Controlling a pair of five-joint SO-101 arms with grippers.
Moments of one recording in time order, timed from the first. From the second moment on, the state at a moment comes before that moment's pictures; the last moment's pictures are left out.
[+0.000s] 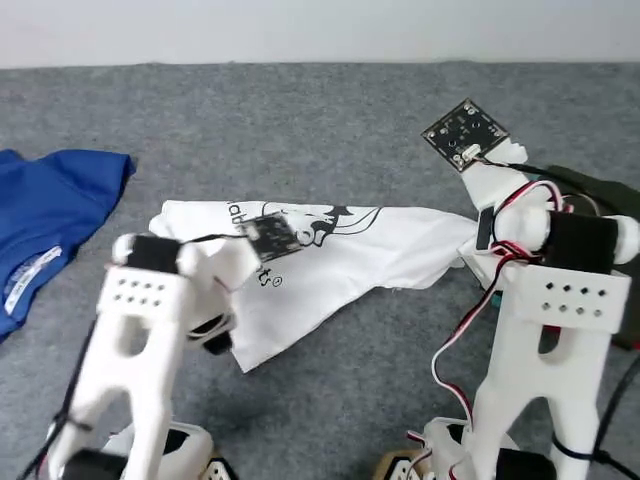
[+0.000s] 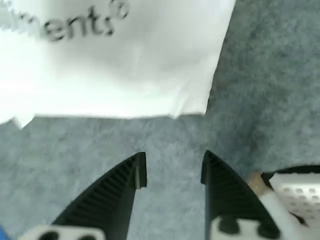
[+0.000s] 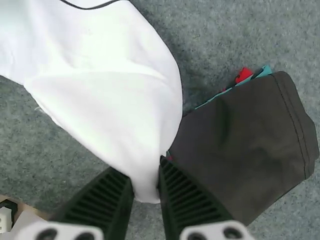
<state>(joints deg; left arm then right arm) 7.5 -22.4 34.9 91.4 -40.1 4.9 -26.0 -2.5 100.6 43.4</state>
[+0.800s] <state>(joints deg) 14.7 8.9 33.5 76.7 -31.0 4.9 -26.0 -2.5 100.6 43.4</state>
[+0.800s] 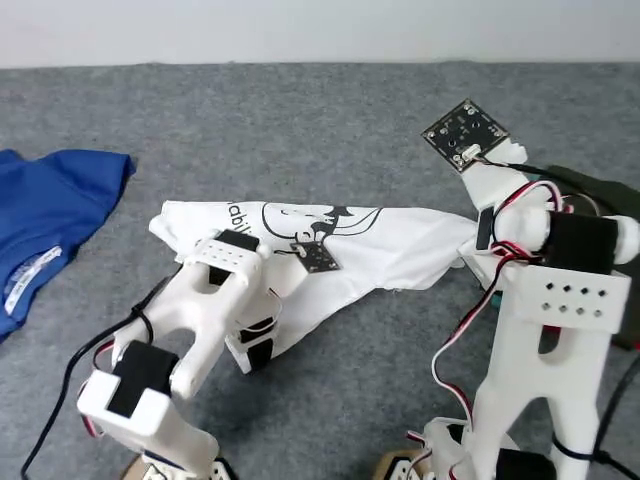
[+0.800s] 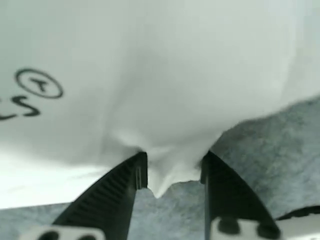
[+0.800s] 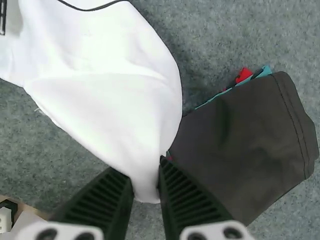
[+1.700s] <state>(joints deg) 2.9 -24.0 15.5 91.5 -24.7 4.9 -26.0 -11.4 100.4 43.4</state>
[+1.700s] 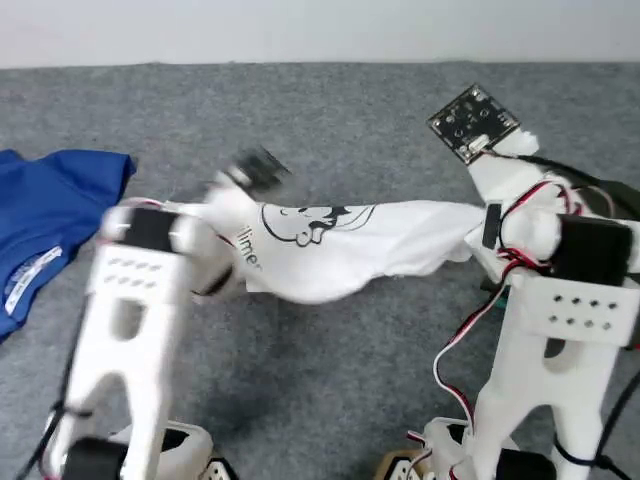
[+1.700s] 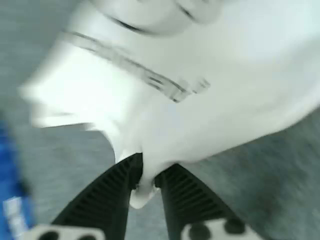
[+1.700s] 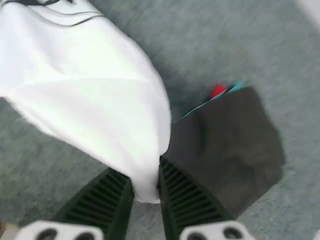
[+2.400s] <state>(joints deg) -4.1 -29.4 -36.2 85.4 -29.8 4.8 -26.0 -36.7 64.7 54.3</state>
